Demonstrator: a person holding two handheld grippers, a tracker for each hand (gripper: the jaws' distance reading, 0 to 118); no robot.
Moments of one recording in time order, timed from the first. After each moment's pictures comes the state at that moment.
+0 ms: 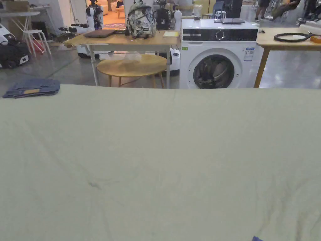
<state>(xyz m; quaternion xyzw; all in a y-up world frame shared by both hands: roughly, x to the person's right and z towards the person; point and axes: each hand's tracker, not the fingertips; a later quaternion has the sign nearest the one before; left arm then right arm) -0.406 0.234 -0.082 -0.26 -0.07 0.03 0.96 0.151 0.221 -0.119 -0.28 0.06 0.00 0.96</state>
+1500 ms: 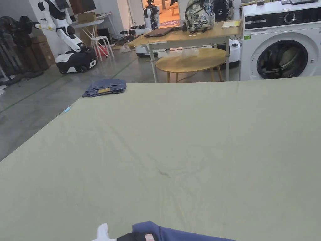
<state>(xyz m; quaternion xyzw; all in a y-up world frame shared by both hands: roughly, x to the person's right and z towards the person) -0.496 0.074 -0.132 -0.30 -0.12 0.54 0.78 0.118 0.224 -0.152 -0.26 0.13 -0.08 0.95</state>
